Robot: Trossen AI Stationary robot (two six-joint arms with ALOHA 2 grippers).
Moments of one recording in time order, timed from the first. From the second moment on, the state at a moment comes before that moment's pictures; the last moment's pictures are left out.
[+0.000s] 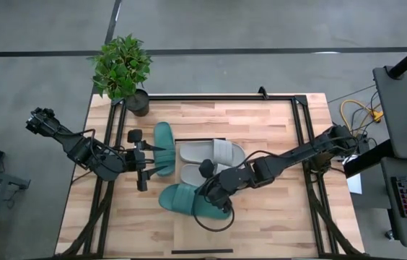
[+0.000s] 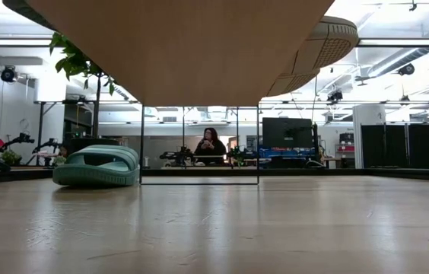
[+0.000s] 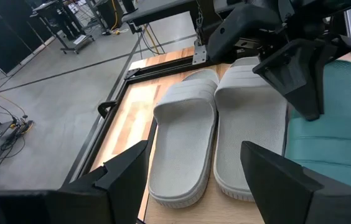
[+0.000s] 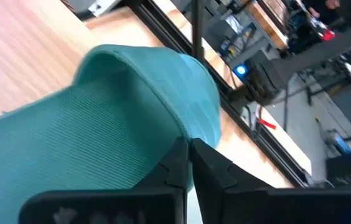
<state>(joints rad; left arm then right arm) -0.56 0.99 1.08 -0.59 -0.76 -0.05 0.35 1.74 1.37 -0.14 0.15 -0.63</state>
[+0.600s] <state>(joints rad) -0.56 0.99 1.08 -0.59 -0.76 -0.05 0.35 1.73 1.48 -0.30 0.20 -0.56</state>
